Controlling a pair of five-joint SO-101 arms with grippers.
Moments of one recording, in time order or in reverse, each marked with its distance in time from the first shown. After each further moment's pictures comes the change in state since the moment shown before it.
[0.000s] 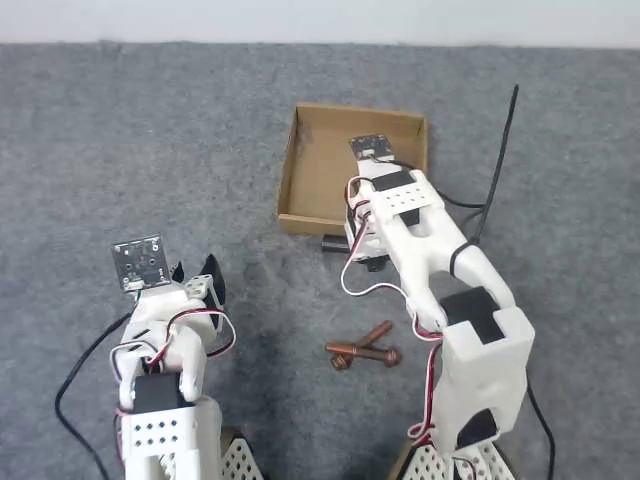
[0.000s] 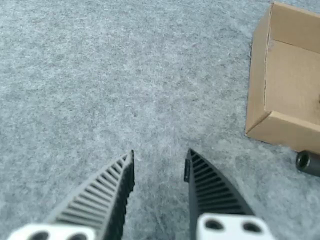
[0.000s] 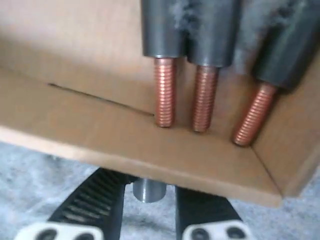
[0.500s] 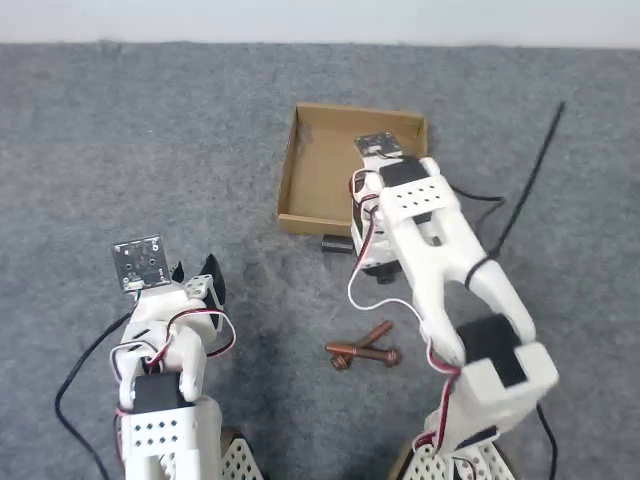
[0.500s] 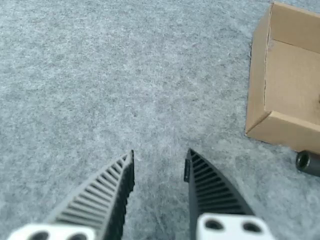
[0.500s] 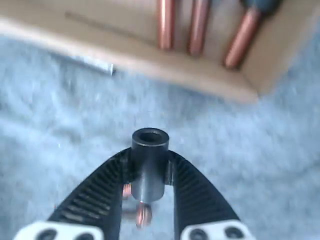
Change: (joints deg) left arm 0.0 0.0 0.0 0.0 0.0; right arm -0.2 -13.3 -0.1 19.9 0.0
